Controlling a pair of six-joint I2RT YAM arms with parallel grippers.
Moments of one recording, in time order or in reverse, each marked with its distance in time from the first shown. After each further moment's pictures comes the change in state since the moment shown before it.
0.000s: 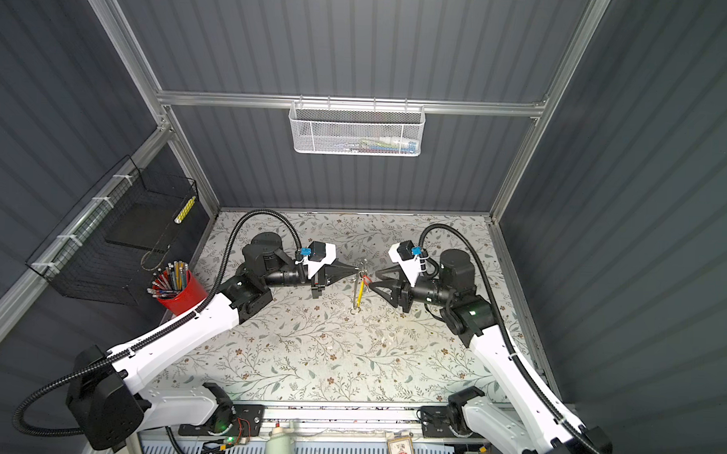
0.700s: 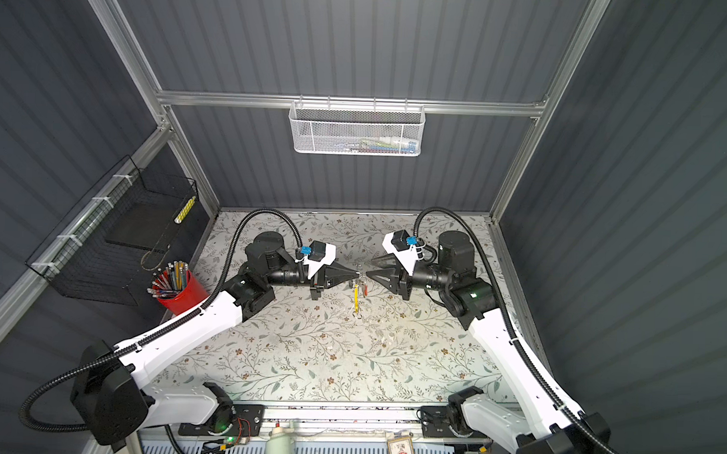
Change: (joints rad) left arm 0.003 0.031 -0.002 0.033 0.106 -0.061; right arm 0.017 0.124 0.178 -0.101 -0.073 -0.201
